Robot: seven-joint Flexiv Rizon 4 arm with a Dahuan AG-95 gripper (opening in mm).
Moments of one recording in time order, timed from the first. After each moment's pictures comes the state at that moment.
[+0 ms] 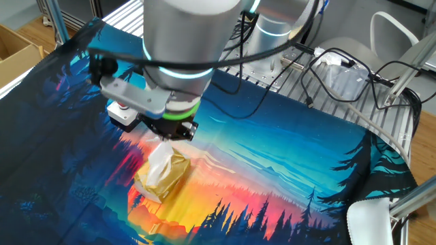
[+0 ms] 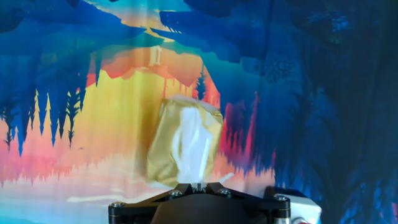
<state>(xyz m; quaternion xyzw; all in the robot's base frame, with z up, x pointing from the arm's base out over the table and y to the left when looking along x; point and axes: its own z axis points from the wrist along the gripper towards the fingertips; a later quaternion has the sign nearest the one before) 0.604 -0.018 0.199 0.10 -0.99 0.10 0.07</state>
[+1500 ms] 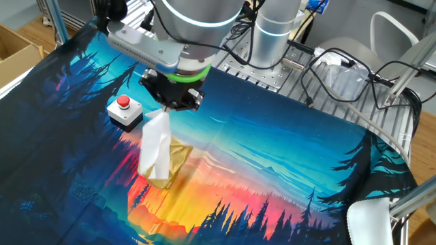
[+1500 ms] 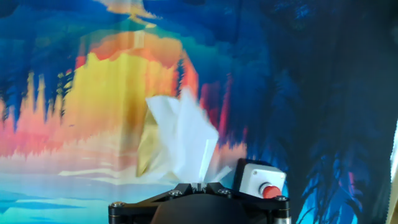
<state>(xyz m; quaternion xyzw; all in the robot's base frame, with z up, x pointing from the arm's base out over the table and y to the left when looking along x) 0.579 -0.028 0.266 0.09 -0.98 0.13 0.06</state>
